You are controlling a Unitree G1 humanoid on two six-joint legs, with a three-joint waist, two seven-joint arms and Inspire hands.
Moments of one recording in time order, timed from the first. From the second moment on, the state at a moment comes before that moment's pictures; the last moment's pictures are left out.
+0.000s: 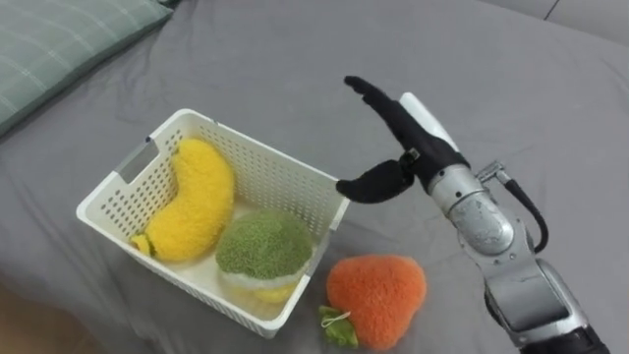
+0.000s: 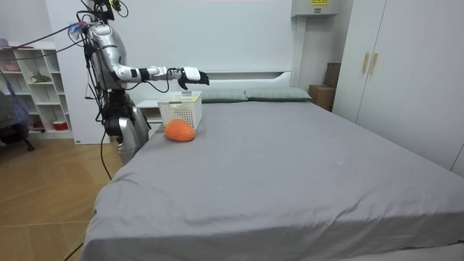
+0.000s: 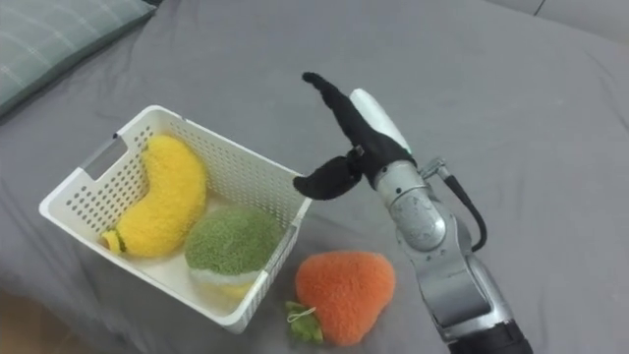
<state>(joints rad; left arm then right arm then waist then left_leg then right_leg) 0.16 0.18 0.08 0.99 0.08 0.07 0.15 -0.20 -0.33 0.21 0.03 -0.30 0.12 0.09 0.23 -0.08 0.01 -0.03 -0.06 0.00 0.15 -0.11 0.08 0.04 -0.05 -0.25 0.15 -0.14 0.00</state>
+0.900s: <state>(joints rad) 0.17 0.16 0.09 0.98 0.07 0.06 0.19 0.08 -0.28 0.21 0.20 -0.32 0.11 0.10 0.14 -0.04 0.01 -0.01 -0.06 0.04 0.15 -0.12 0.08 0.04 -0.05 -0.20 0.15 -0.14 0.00</state>
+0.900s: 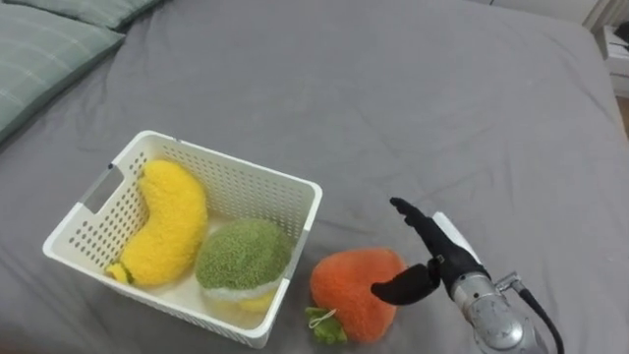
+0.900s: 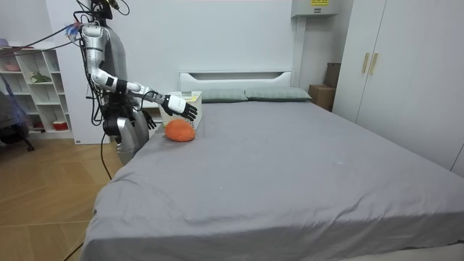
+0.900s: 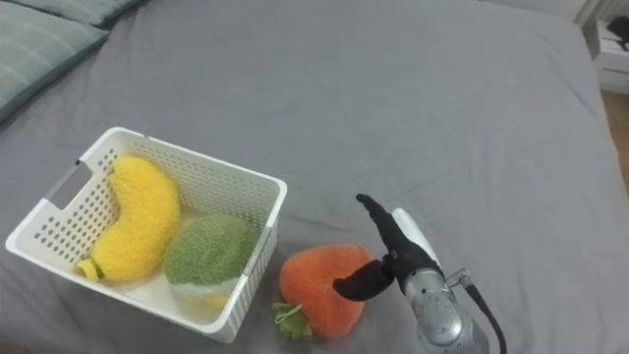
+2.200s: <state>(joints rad) 0.21 0.15 0.06 0.96 0.07 0.04 0.19 0.02 -0.21 0.26 0.49 -0.32 0.11 0.04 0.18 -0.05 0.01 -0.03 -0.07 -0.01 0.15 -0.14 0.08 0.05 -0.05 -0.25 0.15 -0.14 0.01</state>
